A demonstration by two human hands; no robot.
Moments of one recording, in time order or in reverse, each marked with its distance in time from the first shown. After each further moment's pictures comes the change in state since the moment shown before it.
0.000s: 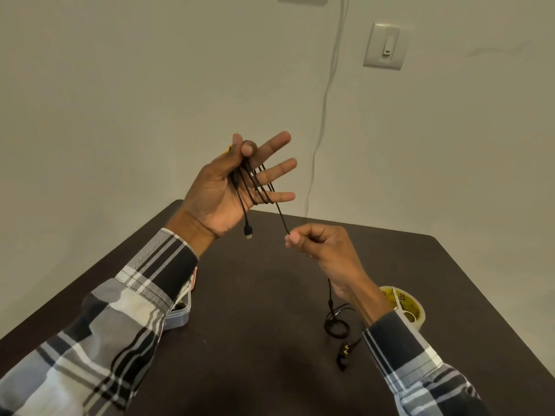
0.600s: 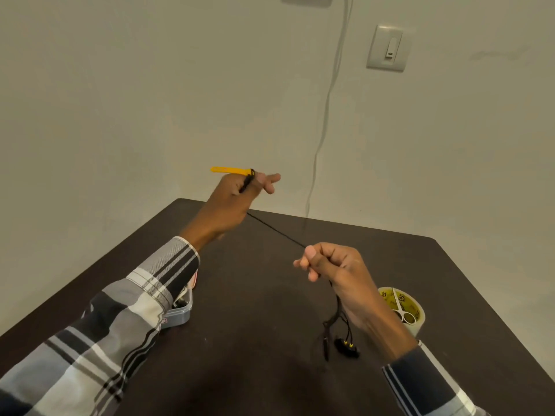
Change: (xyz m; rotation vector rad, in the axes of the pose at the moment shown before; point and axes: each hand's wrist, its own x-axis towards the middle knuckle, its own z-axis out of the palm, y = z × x) left_hand -0.001 -0.024 -0.036 1.017 0.259 0.035; right_hand -0.038 -0.001 -0.003 0.018 -0.016 -0.006
